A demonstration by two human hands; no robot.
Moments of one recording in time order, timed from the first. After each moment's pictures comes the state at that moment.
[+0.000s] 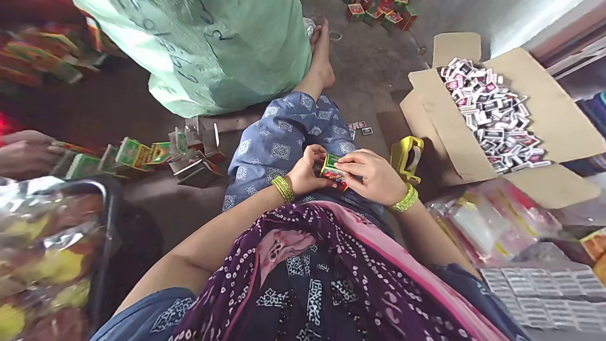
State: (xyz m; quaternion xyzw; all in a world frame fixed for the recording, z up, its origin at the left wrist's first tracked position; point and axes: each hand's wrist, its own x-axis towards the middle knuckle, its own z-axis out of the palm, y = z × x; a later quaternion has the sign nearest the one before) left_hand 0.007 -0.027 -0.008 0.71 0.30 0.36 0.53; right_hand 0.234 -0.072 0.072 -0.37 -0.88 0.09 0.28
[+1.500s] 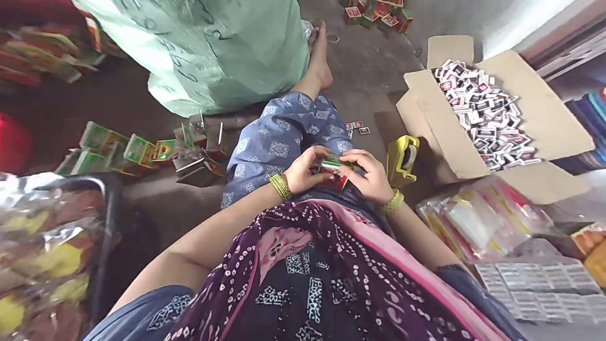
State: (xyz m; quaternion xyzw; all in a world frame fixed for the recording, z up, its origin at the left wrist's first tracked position) left_hand 0.005 -0.025 -0.014 0.77 0.21 0.42 0.44; right_hand 0.238 -0.084 0.032 -0.45 -0.74 0.25 0.43
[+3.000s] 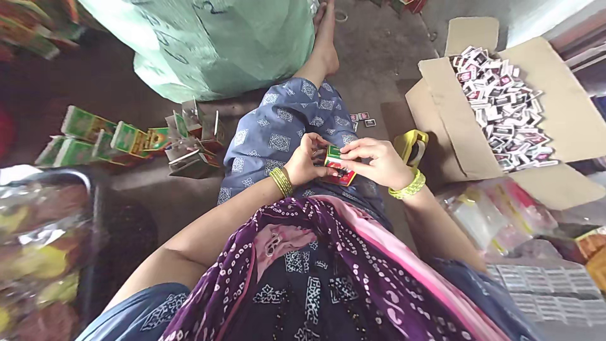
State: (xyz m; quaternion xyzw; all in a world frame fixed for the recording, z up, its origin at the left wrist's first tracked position) left_hand 0.007 -0.023 -0.008 0.66 0.29 0.42 0.56; right_hand 0.241 -0.048 0.074 -0.38 -0.83 0.25 0.33
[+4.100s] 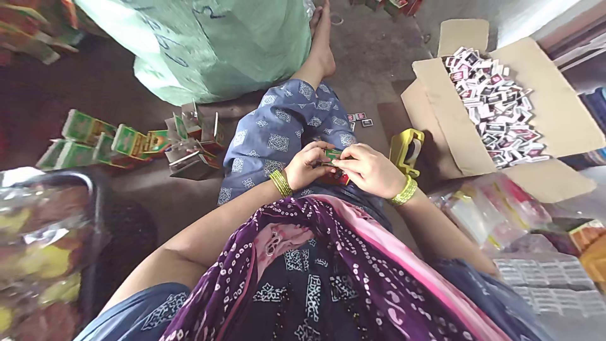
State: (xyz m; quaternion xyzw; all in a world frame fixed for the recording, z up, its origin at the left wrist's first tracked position) left_hand 0.005 -0.025 -0.017 0.75 0.19 0.47 0.42; right_hand 0.235 -0.067 0.070 -0.35 -0.91 0.09 0.21
